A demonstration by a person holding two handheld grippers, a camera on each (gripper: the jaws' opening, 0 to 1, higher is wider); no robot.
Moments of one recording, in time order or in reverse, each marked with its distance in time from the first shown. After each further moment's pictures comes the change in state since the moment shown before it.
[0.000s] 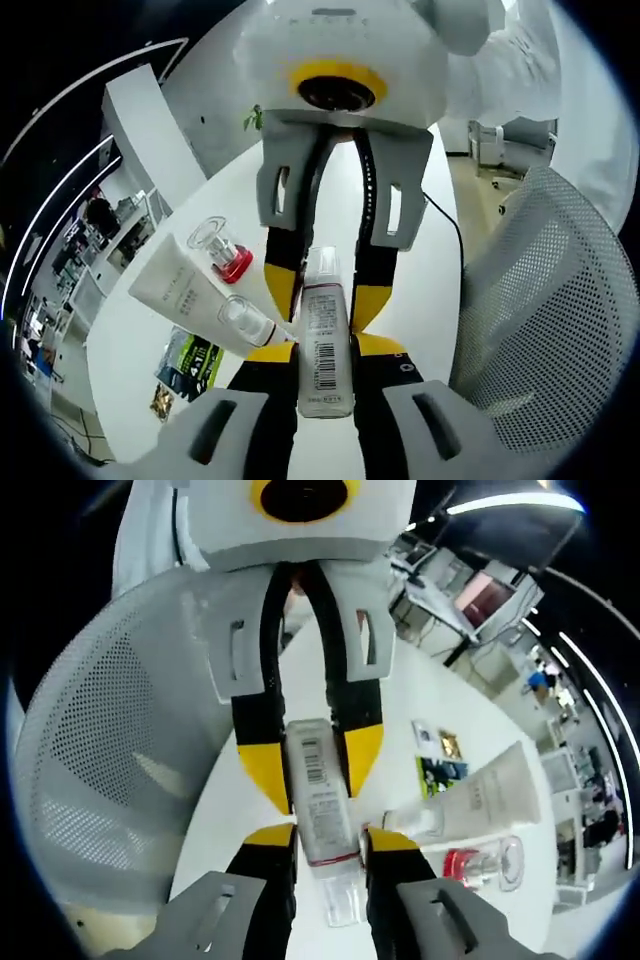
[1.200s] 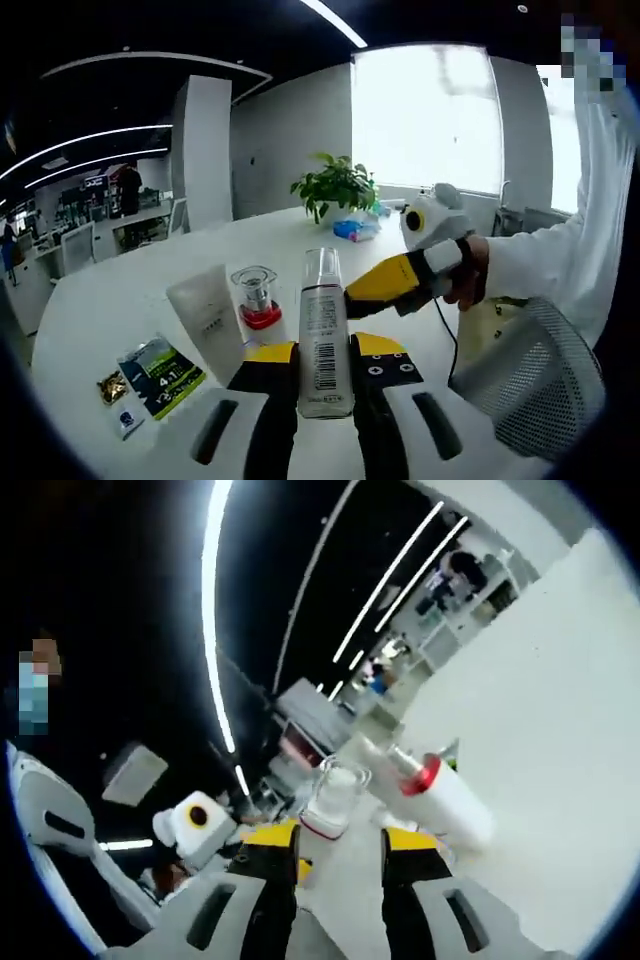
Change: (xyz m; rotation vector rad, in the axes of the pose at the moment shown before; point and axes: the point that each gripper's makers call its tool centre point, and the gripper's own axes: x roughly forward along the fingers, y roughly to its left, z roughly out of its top) left arm -0.016 0.027 0.045 -0.335 -0.387 0.052; right arm -0.075 -0.040 0.013 1.527 -1.086 -0.096
